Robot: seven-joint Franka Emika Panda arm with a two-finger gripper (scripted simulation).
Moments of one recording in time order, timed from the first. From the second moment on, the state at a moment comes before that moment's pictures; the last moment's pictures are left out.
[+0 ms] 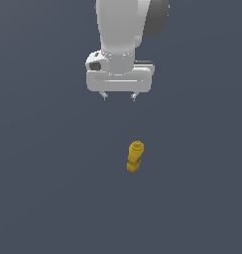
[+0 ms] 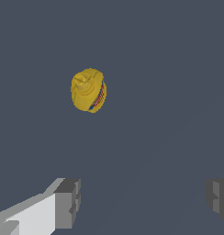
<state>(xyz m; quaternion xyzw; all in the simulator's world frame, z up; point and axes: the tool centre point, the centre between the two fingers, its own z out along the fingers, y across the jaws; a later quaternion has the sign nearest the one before) -0.062 -0.005 0.313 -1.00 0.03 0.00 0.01</state>
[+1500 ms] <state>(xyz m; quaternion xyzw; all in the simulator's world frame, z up) -0.015 0.020 0.288 -1.00 0.09 -0.01 0.01</state>
